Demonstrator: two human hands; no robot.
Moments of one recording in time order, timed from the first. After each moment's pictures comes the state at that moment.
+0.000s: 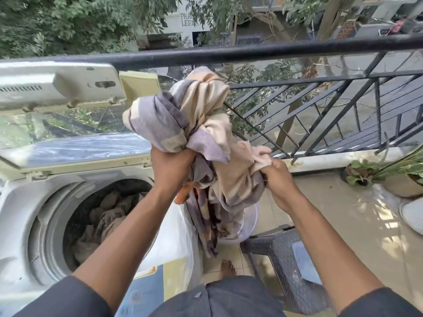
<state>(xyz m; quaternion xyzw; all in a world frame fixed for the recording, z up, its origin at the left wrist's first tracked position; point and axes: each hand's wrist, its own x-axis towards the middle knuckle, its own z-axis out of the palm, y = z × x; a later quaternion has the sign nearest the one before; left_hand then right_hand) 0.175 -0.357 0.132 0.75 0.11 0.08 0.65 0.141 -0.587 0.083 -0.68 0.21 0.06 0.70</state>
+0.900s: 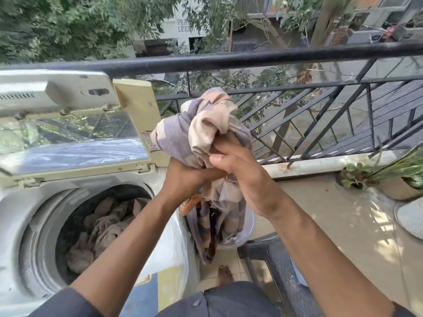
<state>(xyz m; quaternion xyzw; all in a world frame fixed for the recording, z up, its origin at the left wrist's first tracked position) 0.165 -0.372 0.131 0.77 -0.06 -0.04 0.63 0.124 -0.522 0.182 -0.63 -0.11 0.09 0.77</state>
